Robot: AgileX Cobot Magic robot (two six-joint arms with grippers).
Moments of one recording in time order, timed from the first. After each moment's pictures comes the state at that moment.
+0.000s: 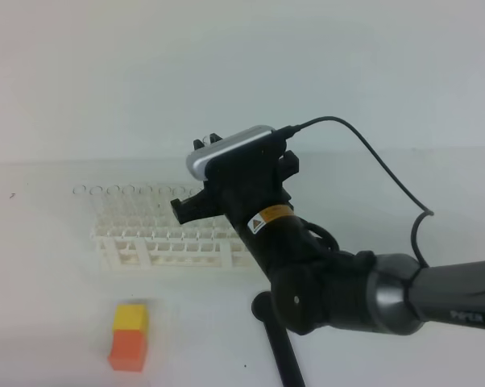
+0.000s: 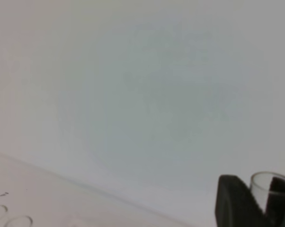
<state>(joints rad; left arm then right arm) 0.03 0.00 0.00 -0.21 0.35 0.14 0.88 2.08 -1.24 0.51 -0.90 -0.42</state>
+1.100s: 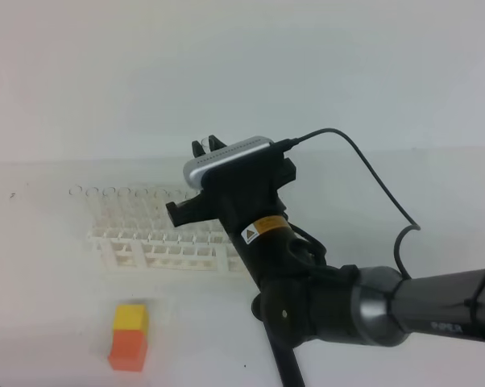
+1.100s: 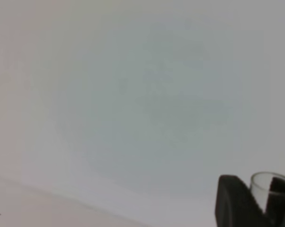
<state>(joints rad) -0.10 0.00 0.00 -0.21 0.34 0.15 0.91 2.11 -1.25 0.55 -1.01 -0.43</state>
